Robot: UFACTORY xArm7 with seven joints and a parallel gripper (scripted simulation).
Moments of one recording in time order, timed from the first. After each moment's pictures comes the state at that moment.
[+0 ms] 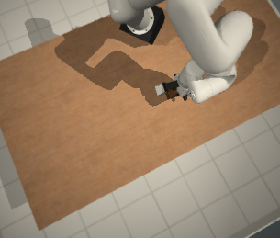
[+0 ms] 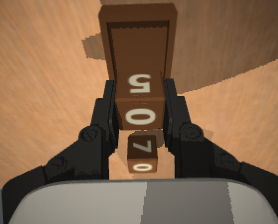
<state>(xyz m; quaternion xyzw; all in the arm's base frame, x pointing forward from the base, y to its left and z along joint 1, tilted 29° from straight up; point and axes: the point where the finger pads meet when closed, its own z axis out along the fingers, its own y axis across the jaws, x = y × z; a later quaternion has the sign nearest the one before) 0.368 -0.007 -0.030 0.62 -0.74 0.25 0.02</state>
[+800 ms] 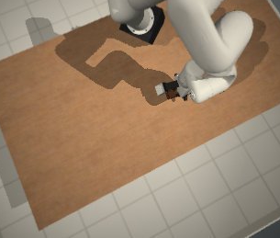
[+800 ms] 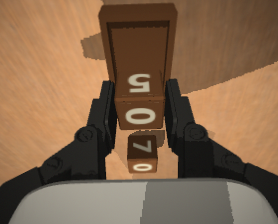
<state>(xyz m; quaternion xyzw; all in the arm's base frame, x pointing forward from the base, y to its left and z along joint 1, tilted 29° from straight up) 0.368 -0.007 -0.030 0.62 -0.74 0.25 0.02</state>
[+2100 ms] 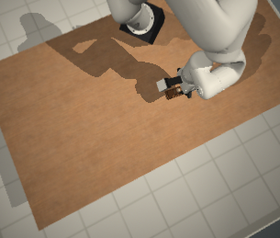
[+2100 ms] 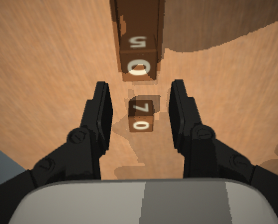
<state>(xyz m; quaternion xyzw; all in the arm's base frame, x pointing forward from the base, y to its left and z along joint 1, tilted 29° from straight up) 0.352 0.017 0.019 0.62 -0.74 0.25 0.02</state>
